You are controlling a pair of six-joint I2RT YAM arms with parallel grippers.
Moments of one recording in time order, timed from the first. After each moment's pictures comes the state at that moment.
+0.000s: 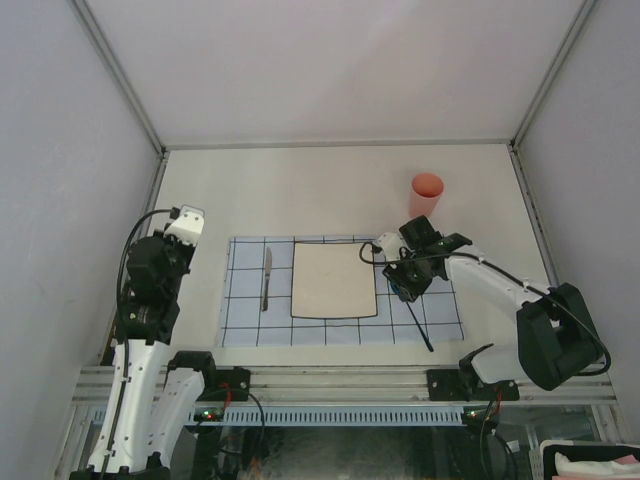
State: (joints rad) left arm -0.03 0.60 0.72 -0.43 -0.15 0.47; right arm 0.48 1.37 0.83 -0.73 -0.23 -0.36
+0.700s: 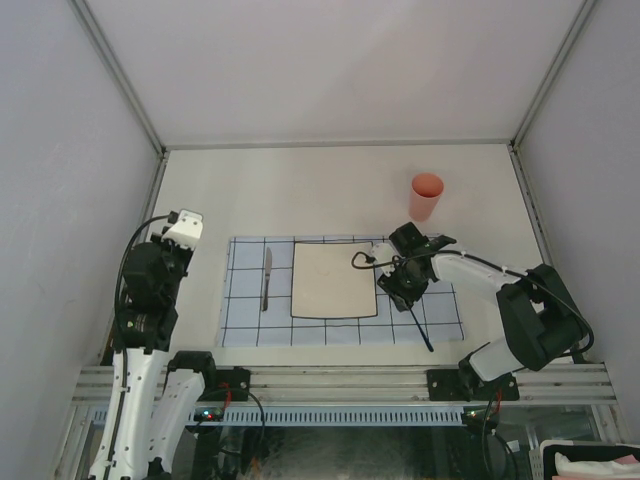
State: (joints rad) left arm -0.03 0.55 0.72 -0.45 -0.15 0.50; right arm 0.53 1.49 0.81 -0.70 -0.22 -0.36
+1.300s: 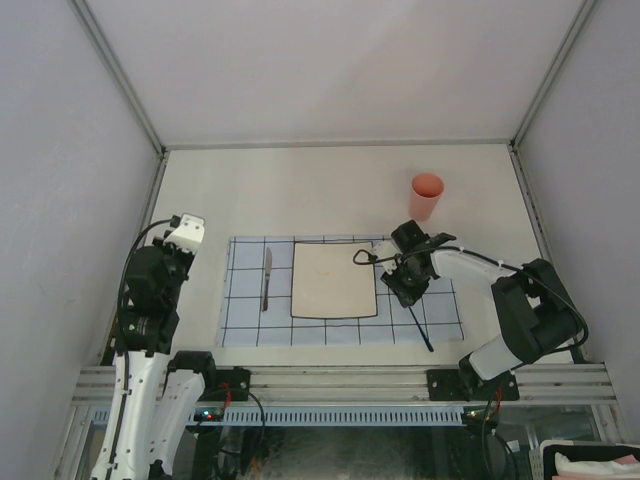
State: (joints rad) left arm -0.03 0.53 0.69 -0.46 -0.15 0.51; right arm 0.50 1.52 0.82 -0.69 -0.21 -0.38
